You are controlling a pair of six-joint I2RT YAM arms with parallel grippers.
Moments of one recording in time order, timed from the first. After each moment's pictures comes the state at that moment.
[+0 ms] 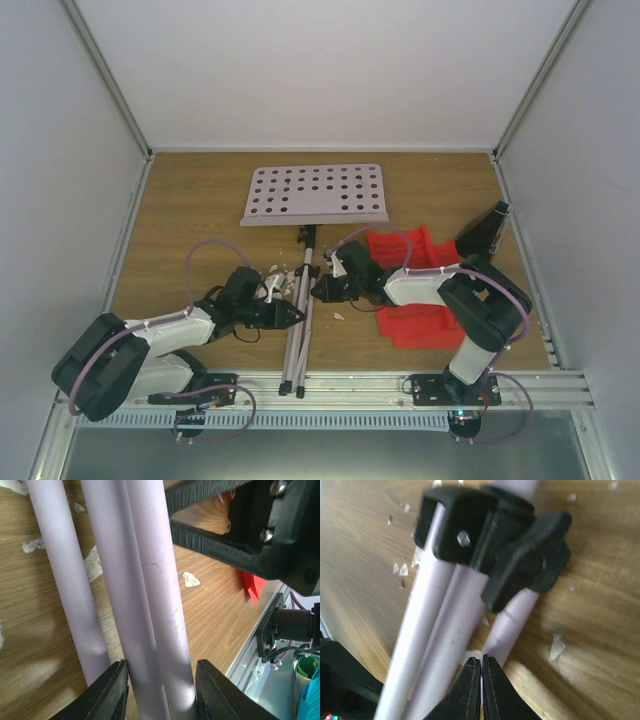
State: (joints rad) left arm -0.60 1.19 0.29 0.11 0.56 -0.70; right arm 0.79 1.70 0.72 0.16 -0.41 0.70
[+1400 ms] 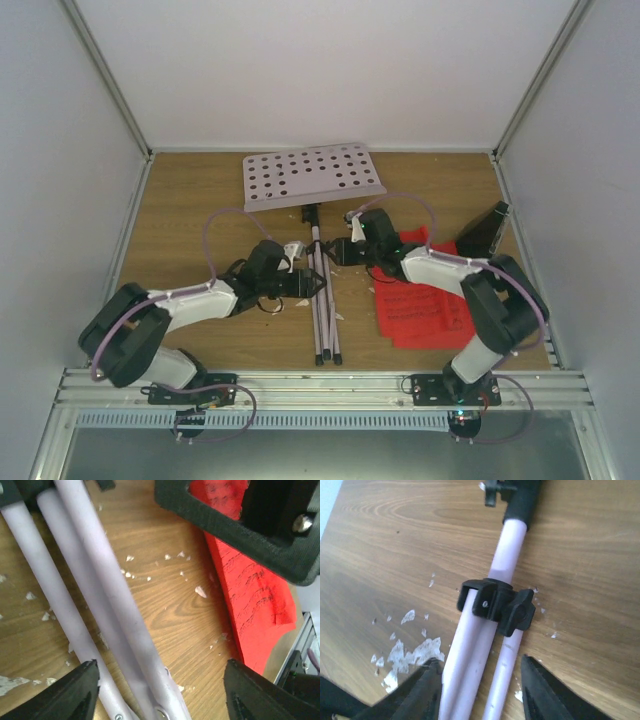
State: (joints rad) left arm -0.67 1.45 0.57 0.17 0.37 -0.67; right arm 0.59 1.67 0.86 0.08 -0.30 0.50
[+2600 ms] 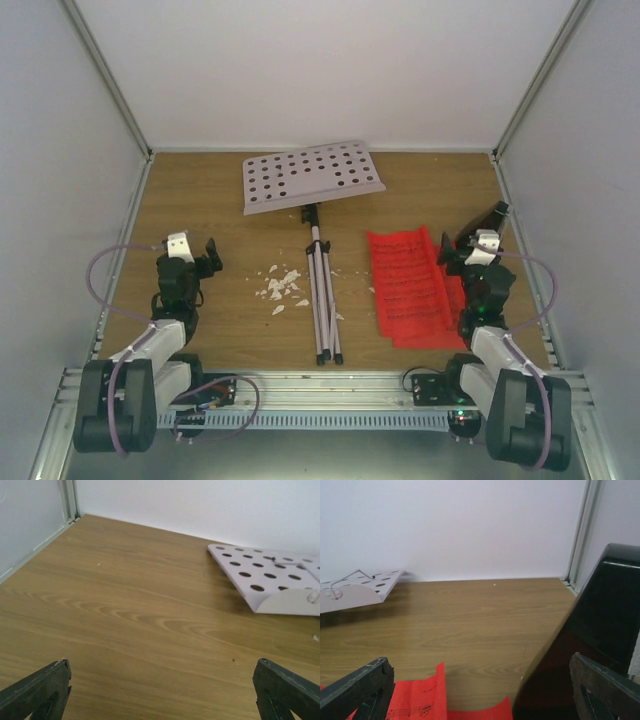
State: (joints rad) left arm 0.05 1.00 0.18 0.54 -0.09 -0.19; right arm -0.17 0.95 0.14 0.71 -0.16 0.01
